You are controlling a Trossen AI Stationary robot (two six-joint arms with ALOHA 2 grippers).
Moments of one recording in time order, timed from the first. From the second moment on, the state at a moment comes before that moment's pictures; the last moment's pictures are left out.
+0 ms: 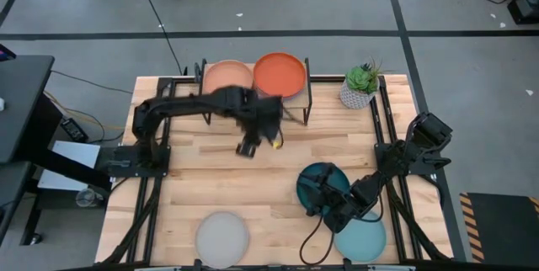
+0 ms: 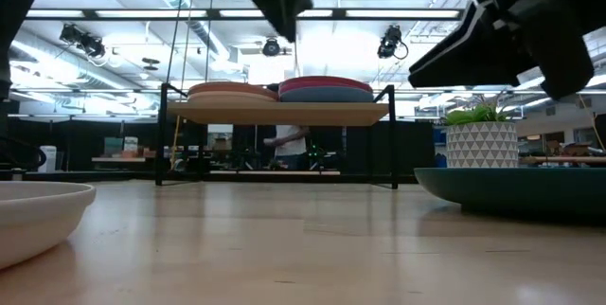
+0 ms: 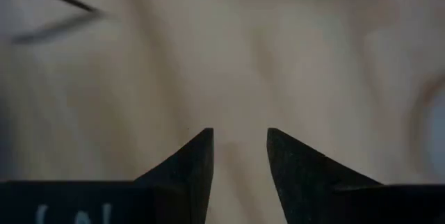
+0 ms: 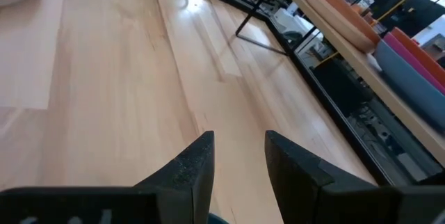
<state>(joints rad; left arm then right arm) 0.07 1.91 1.96 -1.30 0.05 0.41 0.70 1.72 0.81 0.02 1.16 0.27</state>
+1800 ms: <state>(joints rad) -0.56 2.13 1.56 -1.02 -0.14 -0.41 0.66 1.72 0.81 0.08 1.12 0.21</state>
